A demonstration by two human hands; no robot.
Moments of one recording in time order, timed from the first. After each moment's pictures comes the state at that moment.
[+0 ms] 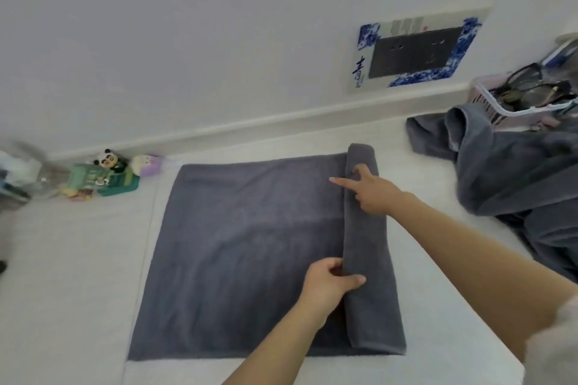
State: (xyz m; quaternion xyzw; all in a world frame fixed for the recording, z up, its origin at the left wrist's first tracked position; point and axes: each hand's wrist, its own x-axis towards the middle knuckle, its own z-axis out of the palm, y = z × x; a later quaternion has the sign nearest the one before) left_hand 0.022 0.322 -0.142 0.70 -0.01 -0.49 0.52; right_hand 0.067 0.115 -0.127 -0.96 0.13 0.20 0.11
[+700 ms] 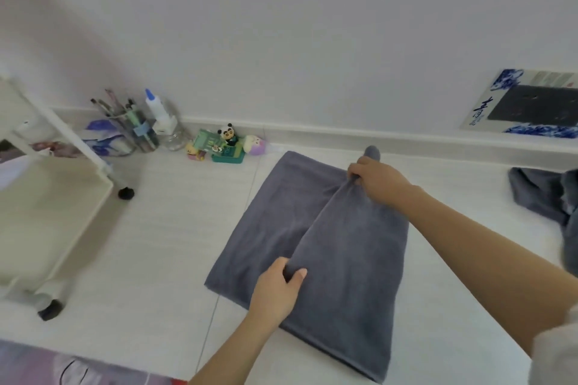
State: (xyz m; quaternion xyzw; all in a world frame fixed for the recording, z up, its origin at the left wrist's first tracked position) left_hand 0.071 0.530 -0.123 0.89 -0.03 -0.22 0.39; right_hand 0.174 0.266 -0.067 -0.99 -0.03 0.10 0.11
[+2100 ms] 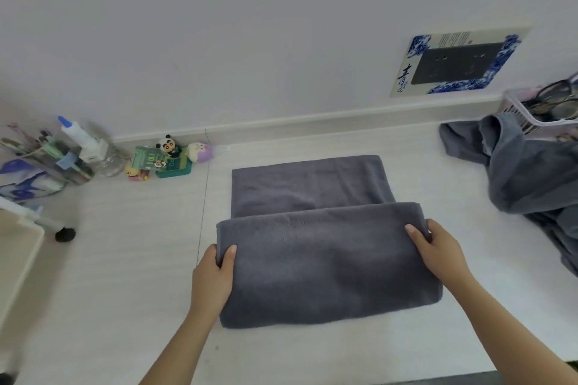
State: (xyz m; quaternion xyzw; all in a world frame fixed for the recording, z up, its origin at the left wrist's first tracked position) left_hand 0.111 0.554 -0.125 0.91 0.03 -0.14 0.38; right_hand -0.039 0.219 -0.118 -0.82 0.42 -0.02 0.40
